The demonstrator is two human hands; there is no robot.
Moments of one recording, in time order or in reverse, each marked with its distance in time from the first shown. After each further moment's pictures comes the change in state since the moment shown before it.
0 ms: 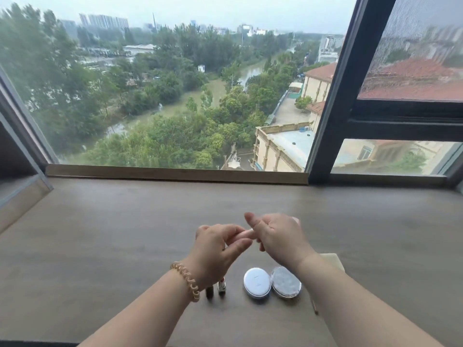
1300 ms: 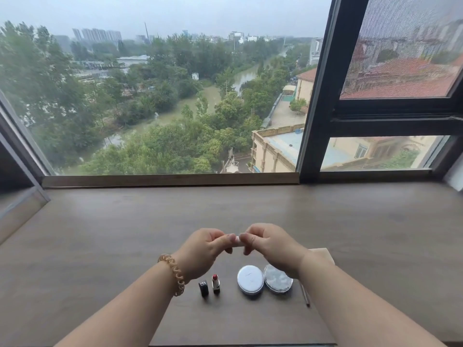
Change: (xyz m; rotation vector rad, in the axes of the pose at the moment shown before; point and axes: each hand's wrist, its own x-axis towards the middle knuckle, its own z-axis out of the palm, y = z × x) left_hand -0.001 0.015 -0.010 -0.210 -0.224 -0.282; right_hand -0.023 0.023 -0.005 0.501 -0.294 0.047
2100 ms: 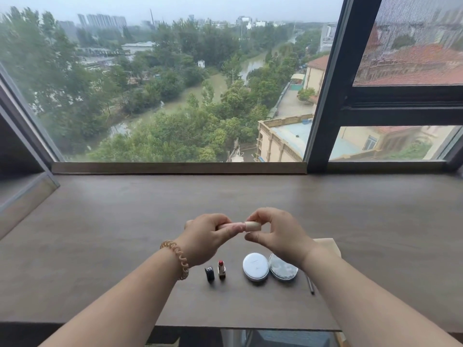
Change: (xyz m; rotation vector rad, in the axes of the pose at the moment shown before) left_hand -0.002 -0.006 -0.006 0.260 0.099 0.040; right_hand 0.005 0.010 0.001 -0.342 0.158 -0.236
